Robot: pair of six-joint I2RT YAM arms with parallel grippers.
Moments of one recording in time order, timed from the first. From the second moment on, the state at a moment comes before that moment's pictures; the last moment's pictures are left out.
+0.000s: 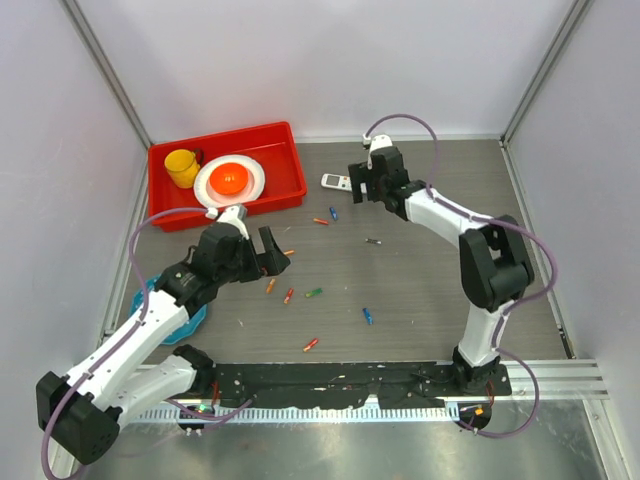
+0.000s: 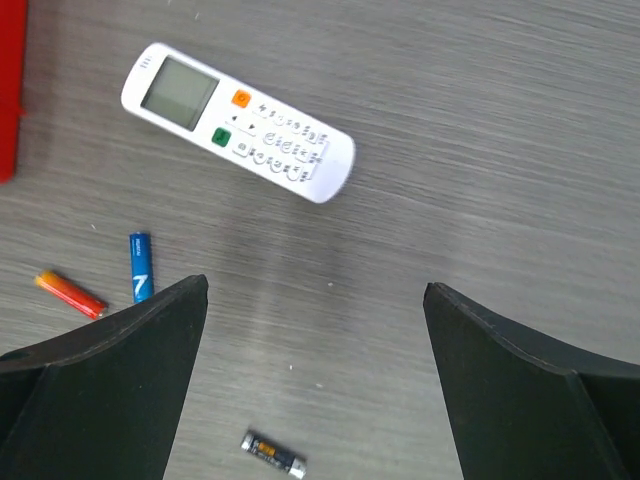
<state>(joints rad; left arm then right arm) -0.54 0.92 0.76 -0.50 -0.01 -0.68 0.44 1.80 1.31 -0.07 0.25 0.10</state>
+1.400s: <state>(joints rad) -0.54 0.96 0.71 -0.47 0.11 -0.65 0.39 2.40 2.00 -0.37 0.03 -0.11</state>
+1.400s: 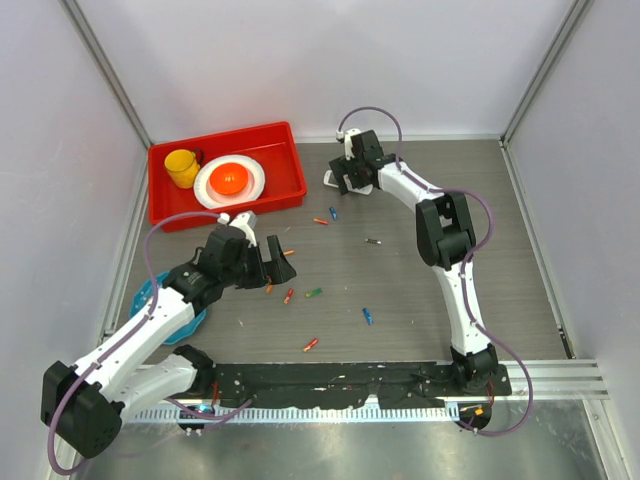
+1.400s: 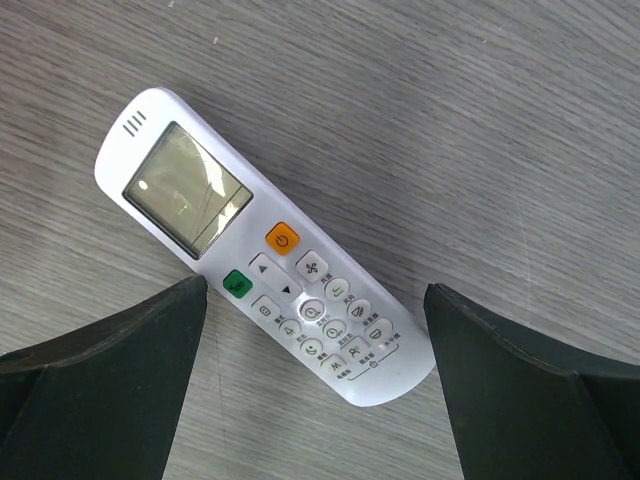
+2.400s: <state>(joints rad) -0.54 0.94 0.69 -0.46 0.12 -0.68 0.46 2.40 1.96 -0.42 0.05 0.03</state>
